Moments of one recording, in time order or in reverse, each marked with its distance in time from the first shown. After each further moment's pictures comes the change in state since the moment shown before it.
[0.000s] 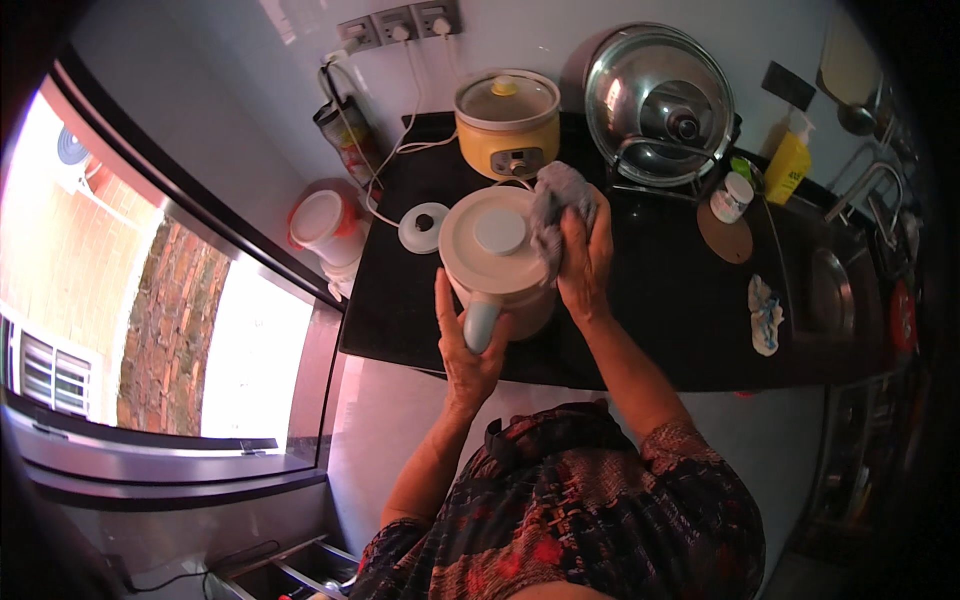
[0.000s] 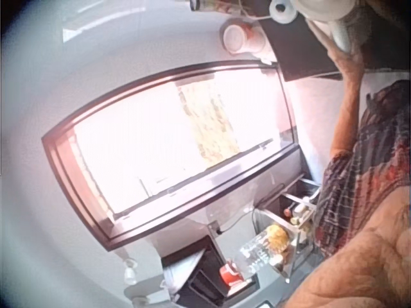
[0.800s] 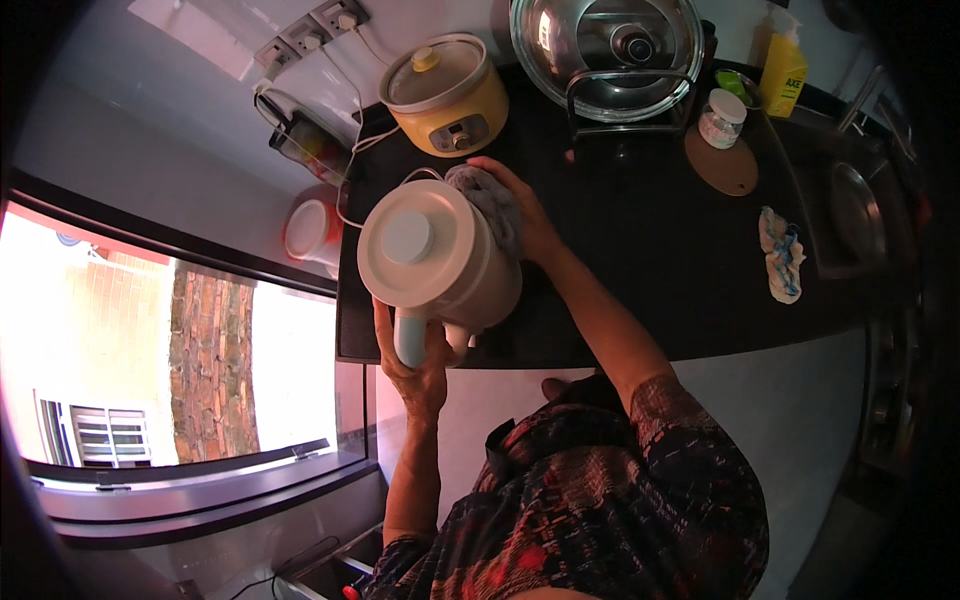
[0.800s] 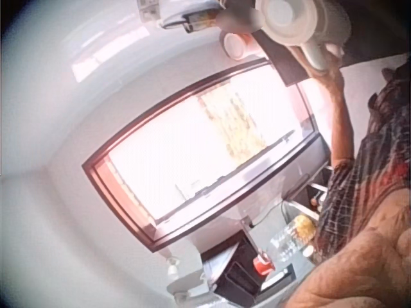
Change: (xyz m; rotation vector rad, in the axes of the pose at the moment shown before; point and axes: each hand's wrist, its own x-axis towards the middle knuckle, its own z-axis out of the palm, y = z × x) left_hand -0.004 0.003 0.007 0.075 0.045 -0.065; right_hand 0.037 0.114 -0.039 0.305 -0.365 0.003
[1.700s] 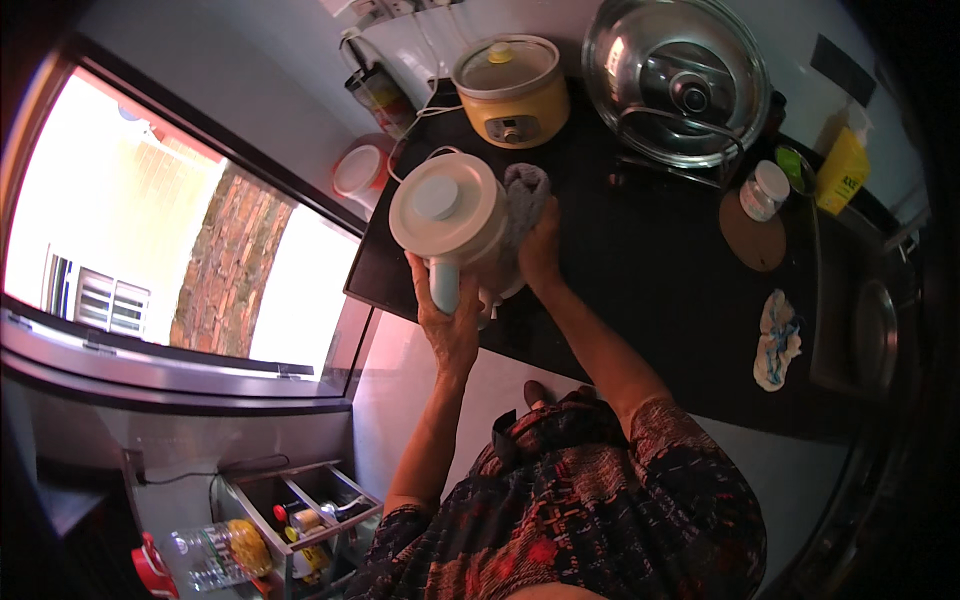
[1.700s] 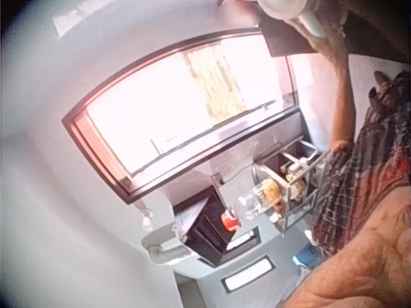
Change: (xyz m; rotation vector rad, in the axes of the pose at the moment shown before) left_hand -0.018 0.042 0.082 0.008 0.241 -0.205; right_hand -0.028 0.000 0.002 -0.085 0.231 0.150
